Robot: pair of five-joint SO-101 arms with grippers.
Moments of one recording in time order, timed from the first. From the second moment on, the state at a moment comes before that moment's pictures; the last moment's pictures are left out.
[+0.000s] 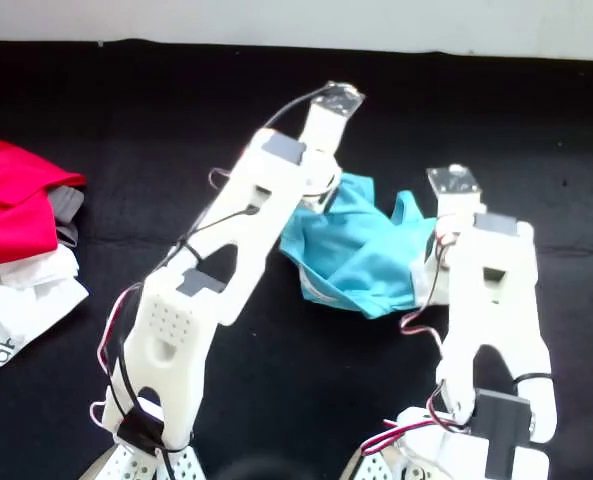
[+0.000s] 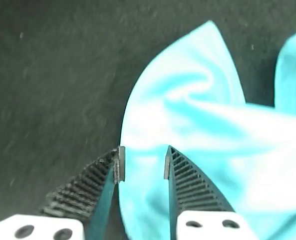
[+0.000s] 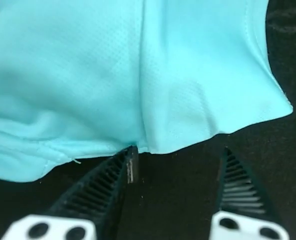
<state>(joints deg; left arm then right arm) 19.4 43.9 -32.8 60.1 -4.7 6.8 -12.3 36.2 68.4 17.8</state>
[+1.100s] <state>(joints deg) -0.4 7.8 -33.4 94.0 -10.0 -0.3 -25.1 10.6 76.6 17.5</state>
